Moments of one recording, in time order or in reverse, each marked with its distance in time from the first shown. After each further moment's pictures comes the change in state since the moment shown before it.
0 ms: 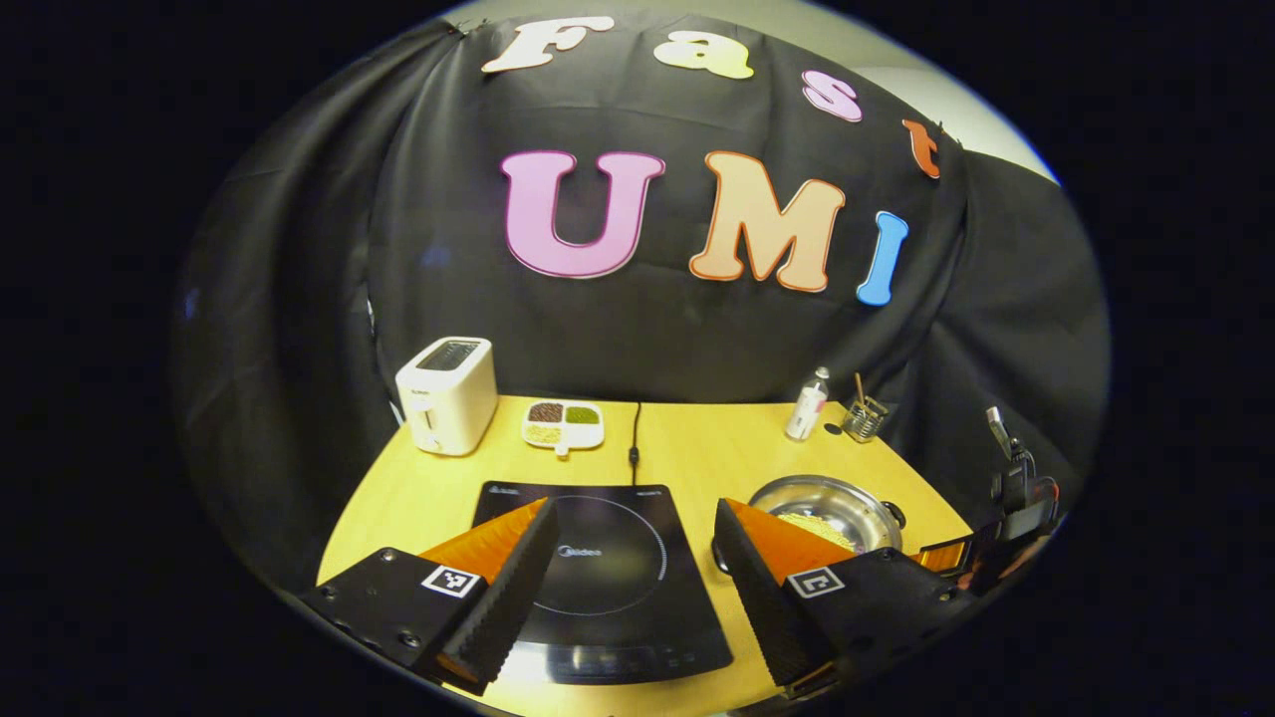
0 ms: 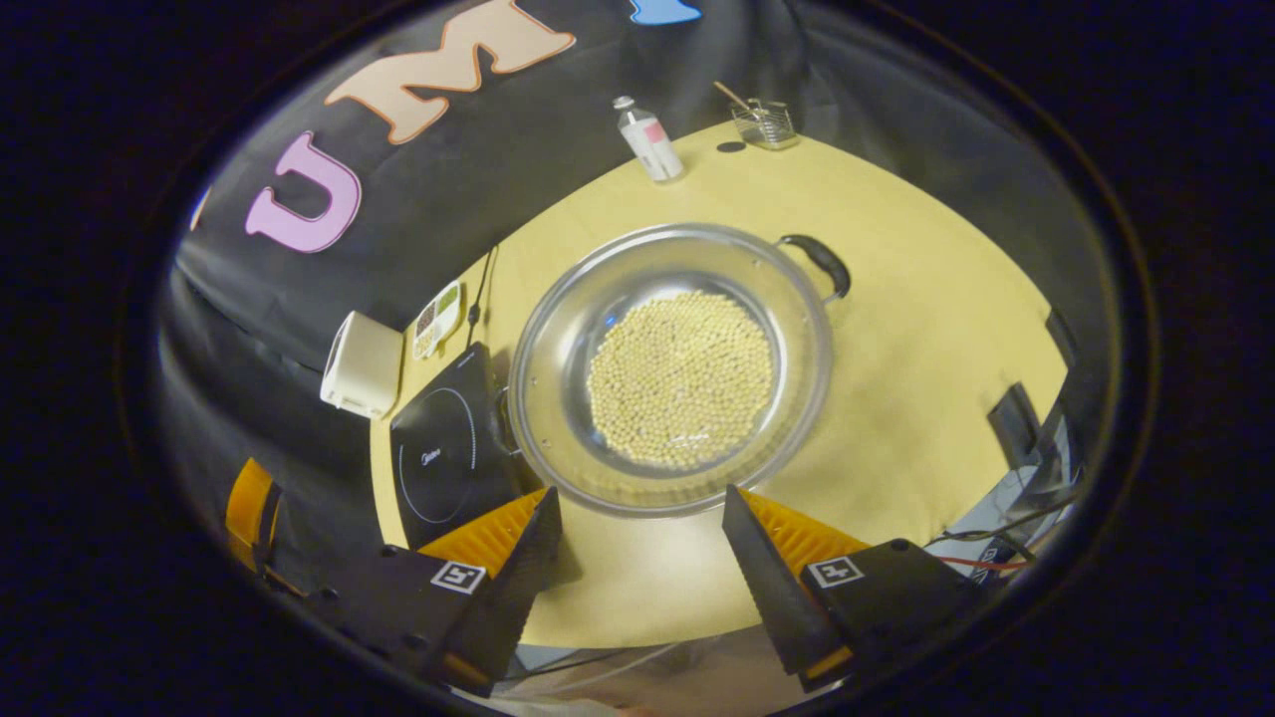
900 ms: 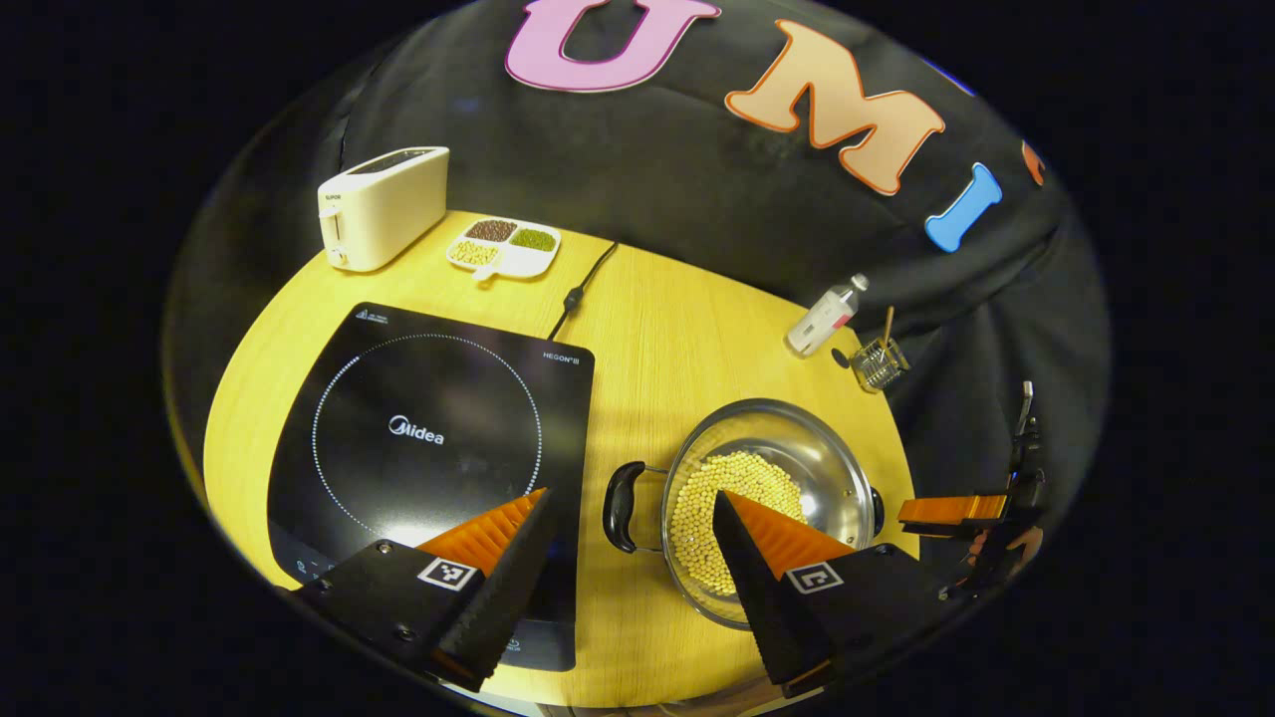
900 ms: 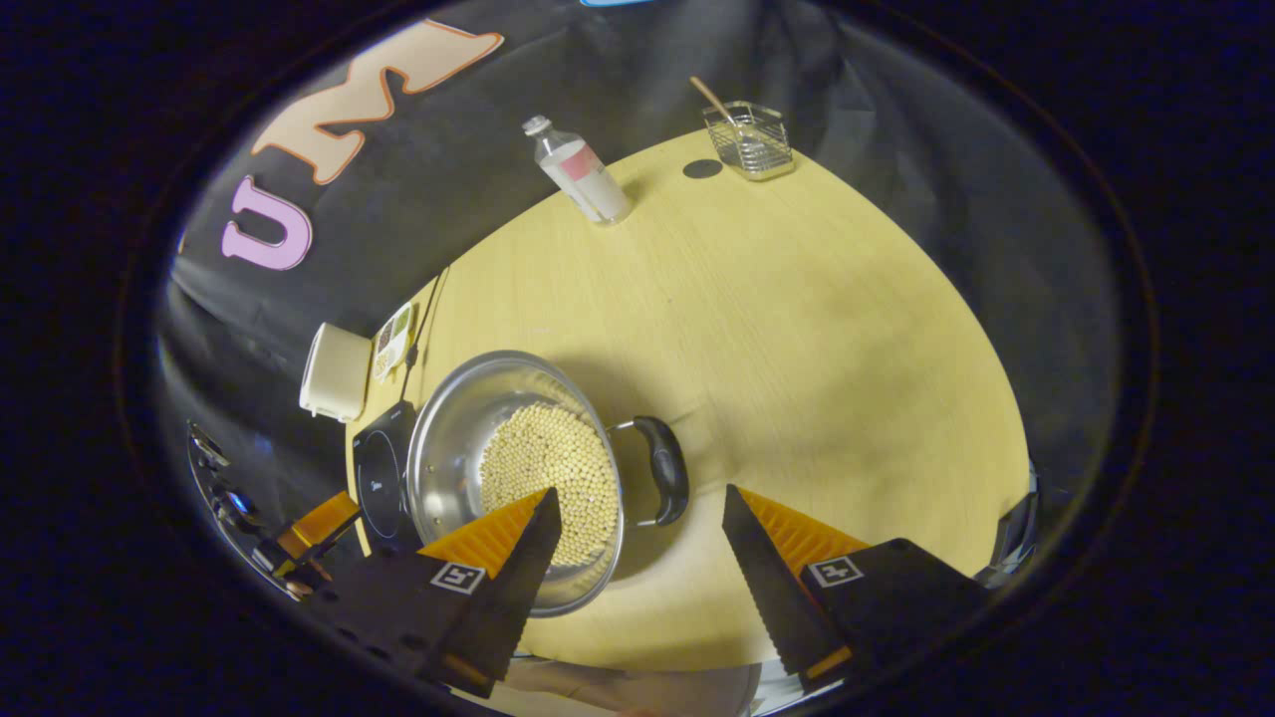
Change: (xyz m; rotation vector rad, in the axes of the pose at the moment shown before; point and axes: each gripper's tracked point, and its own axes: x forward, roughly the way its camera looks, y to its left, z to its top) left arm 0.120 -0.078 -0.115 -0.267 0.442 0.025; right arm 0.055 -0.113 0.147 -0.098 0.139 0.063
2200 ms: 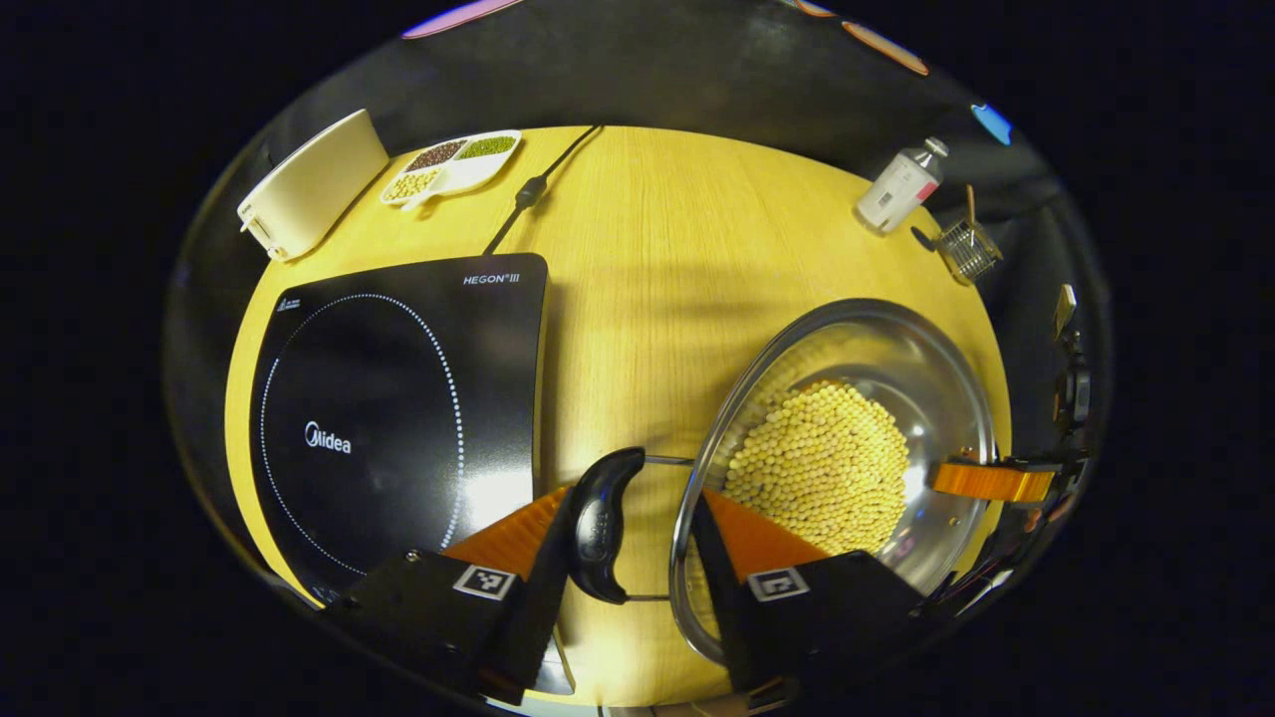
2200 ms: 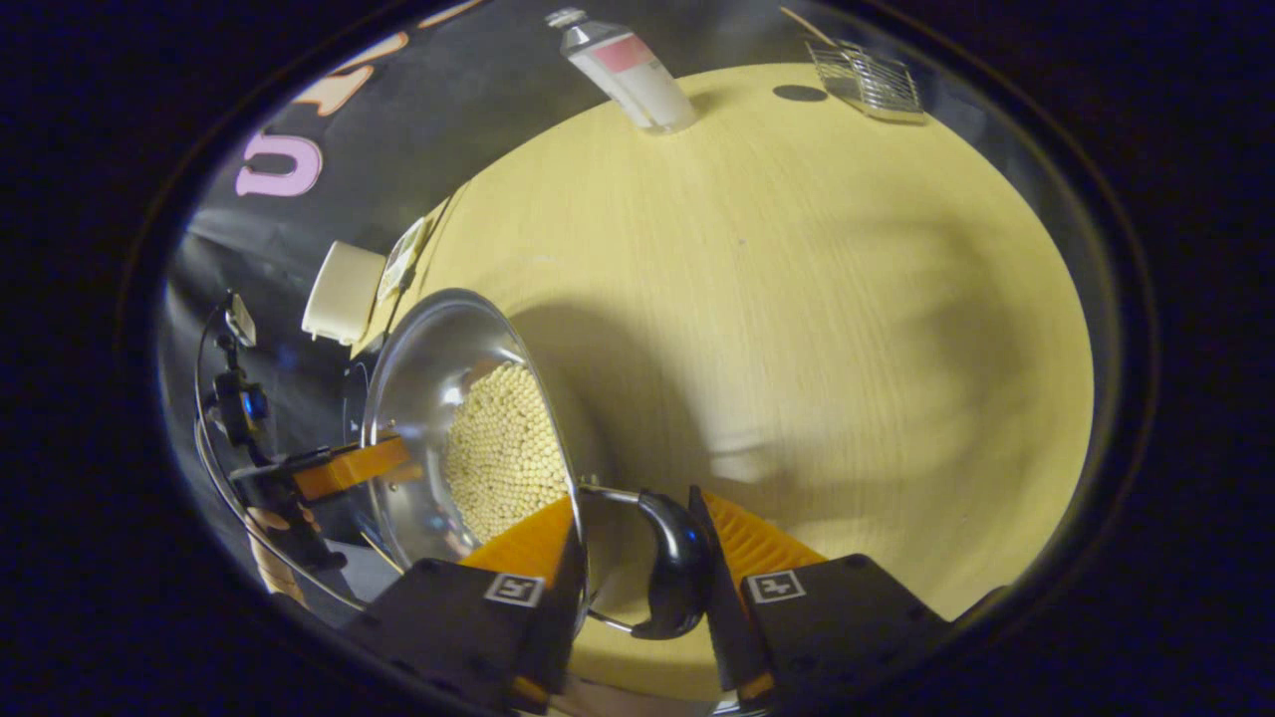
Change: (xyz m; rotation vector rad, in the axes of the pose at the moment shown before) left arm 0.094 0.009 -0.045 0.165 0.323 0.195; right arm 0.082 0.002 -0.007 -0.150 0.230 0.121
